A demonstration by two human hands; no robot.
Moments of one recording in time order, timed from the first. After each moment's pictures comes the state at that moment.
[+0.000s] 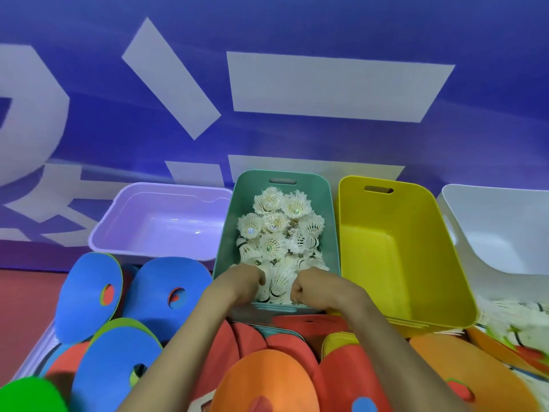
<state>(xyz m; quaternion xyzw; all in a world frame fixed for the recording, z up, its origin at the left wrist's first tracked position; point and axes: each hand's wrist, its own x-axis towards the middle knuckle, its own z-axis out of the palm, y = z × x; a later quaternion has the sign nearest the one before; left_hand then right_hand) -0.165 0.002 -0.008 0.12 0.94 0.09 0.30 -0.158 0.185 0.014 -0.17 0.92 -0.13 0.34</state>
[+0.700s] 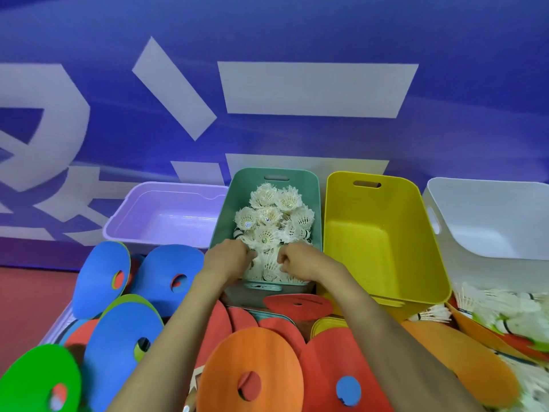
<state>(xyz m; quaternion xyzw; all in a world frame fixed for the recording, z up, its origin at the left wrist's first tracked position) -0.139 0.019 0.025 -0.02 0.98 0.10 0.14 -0.155 0.191 0.025 -0.17 0.93 -0.18 0.25</state>
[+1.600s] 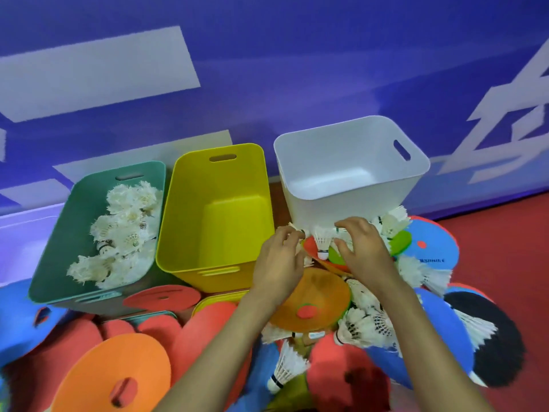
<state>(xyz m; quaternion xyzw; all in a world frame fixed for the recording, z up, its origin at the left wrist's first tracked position) -0.054 0.383 0.003 0.25 0.93 0.25 -0.05 -0.023 0.558 -0.009 0.09 0.95 -0.28 -0.09</state>
